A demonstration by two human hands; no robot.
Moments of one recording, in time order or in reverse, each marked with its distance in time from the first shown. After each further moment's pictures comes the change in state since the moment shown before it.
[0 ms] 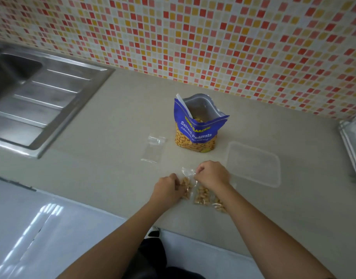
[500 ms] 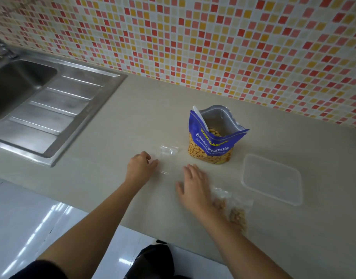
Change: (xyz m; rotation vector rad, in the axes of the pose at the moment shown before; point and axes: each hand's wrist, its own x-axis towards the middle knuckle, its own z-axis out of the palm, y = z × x) left_hand 0.069 -0.056 -0.098 0.019 0.278 -0.171; right_hand -0.013 -0.066 0.055 -0.100 0.186 -0.368
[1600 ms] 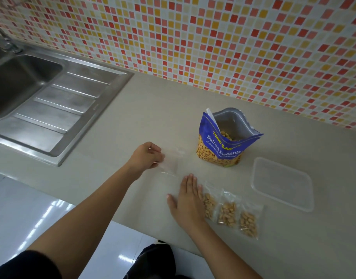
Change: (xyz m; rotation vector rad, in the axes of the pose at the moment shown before) left_hand 0.023 0.003 -0.039 -0.749 -0.346 -0.154; right_hand -0.018 -0.037 0.045 0.007 -0.028 0.124
